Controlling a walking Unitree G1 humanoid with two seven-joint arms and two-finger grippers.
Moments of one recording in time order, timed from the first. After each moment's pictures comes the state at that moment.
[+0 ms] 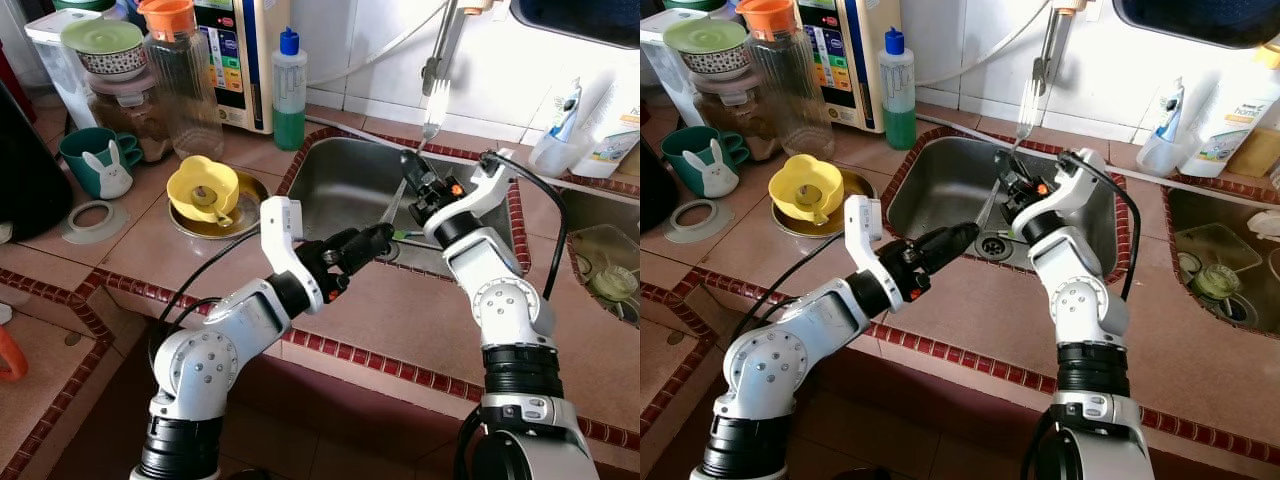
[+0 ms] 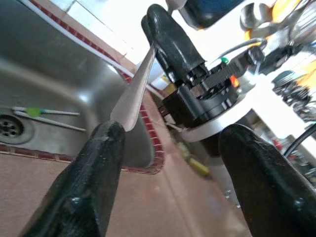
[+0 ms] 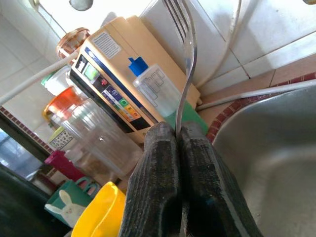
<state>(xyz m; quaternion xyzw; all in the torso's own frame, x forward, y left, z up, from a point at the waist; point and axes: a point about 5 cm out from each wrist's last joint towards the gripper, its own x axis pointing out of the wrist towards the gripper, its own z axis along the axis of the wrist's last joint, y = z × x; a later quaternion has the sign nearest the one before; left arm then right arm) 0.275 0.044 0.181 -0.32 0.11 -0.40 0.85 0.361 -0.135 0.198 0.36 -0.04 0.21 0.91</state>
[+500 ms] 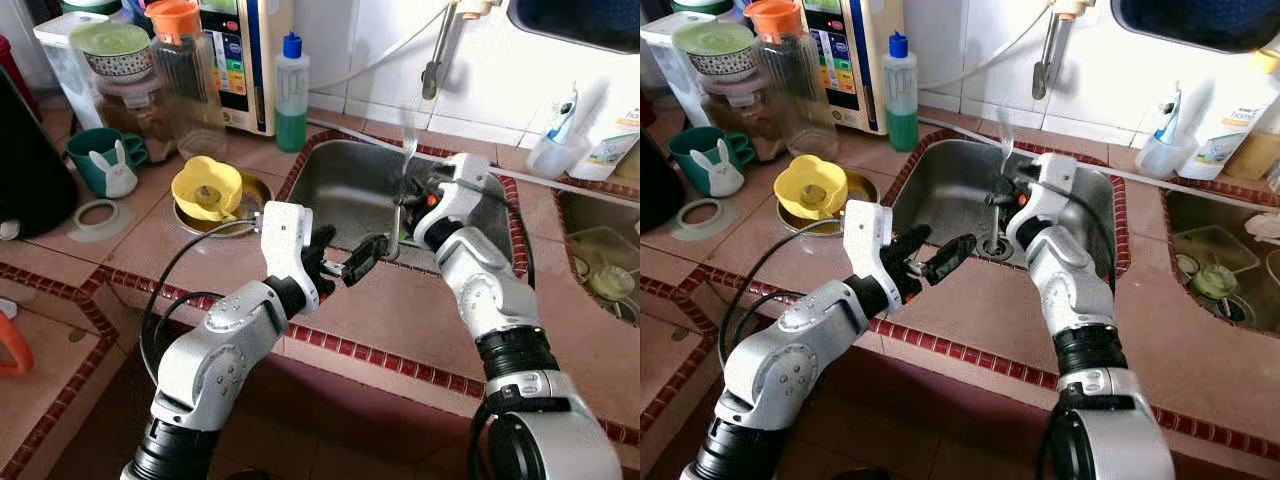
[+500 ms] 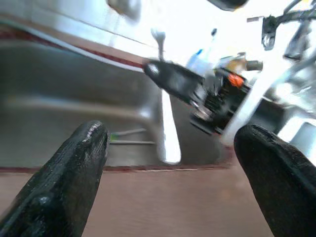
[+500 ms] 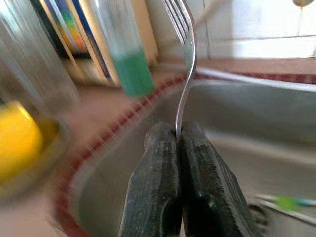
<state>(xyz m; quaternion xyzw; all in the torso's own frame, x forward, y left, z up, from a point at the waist) 0.285 0.057 0.176 -0.14 0.05 -0.34 0.93 0.379 -0.137 0.166 0.10 0.02 0.17 0.98</state>
